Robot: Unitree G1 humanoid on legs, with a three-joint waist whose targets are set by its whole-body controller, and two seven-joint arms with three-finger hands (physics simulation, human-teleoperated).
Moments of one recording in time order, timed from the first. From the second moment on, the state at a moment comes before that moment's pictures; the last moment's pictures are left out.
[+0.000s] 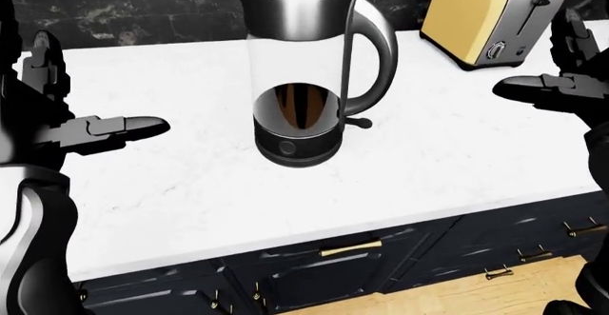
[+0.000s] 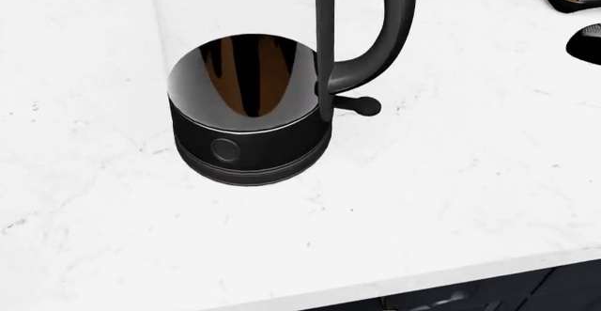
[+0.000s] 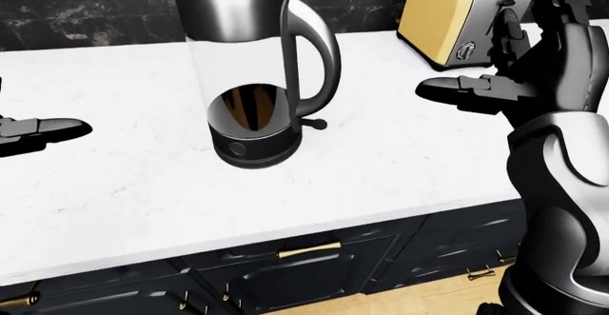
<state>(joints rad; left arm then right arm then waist) -0.39 0.49 0.51 -0.64 -0.39 0.72 0.11 -0.53 -0.62 -0.48 -0.45 0.63 0.75 -0.18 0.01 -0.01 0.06</state>
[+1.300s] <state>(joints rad) -0.39 0.50 0.52 -0.63 -0.41 0.73 0.13 -0.78 -0.50 -0.26 -0.07 0.24 0.67 0.05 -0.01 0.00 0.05</state>
